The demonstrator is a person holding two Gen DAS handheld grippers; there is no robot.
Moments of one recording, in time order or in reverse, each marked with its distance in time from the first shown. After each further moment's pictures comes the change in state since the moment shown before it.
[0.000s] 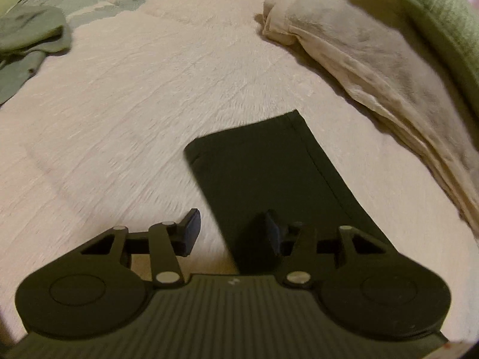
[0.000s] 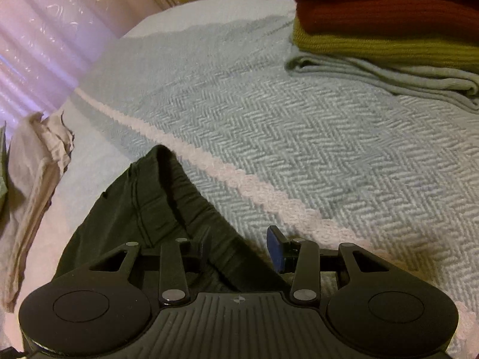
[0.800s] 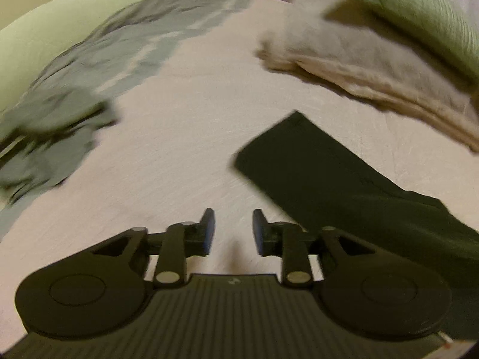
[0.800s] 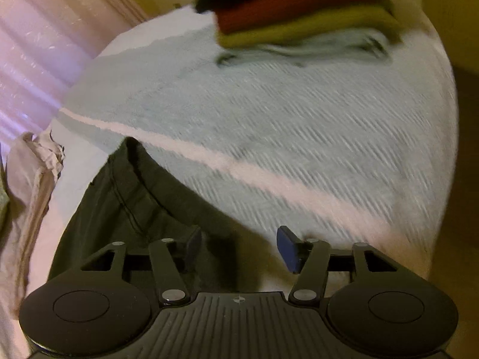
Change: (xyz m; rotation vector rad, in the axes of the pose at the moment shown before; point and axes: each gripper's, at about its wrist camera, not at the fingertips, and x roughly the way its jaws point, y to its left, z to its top) left arm -0.112 0.071 -0.029 0.275 -0.148 0.076; right arm -0.089 -0.080 -0.068 0.181 0.033 0.024
